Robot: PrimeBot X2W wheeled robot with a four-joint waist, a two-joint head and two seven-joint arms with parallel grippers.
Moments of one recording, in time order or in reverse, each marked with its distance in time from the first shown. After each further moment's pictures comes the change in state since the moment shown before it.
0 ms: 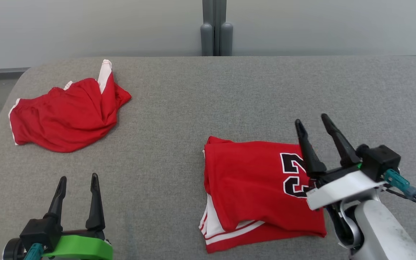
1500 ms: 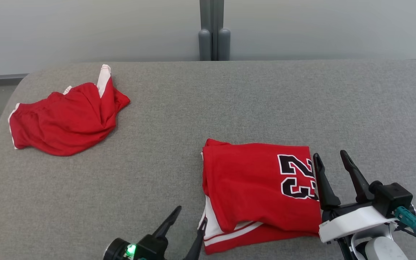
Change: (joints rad) left arm -0.001 0.058 -0.524 0.100 -0.009 -0.006 0.000; right arm 0.216 0.040 -0.128 -0.073 -0.089 0.000 0.000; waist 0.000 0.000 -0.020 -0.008
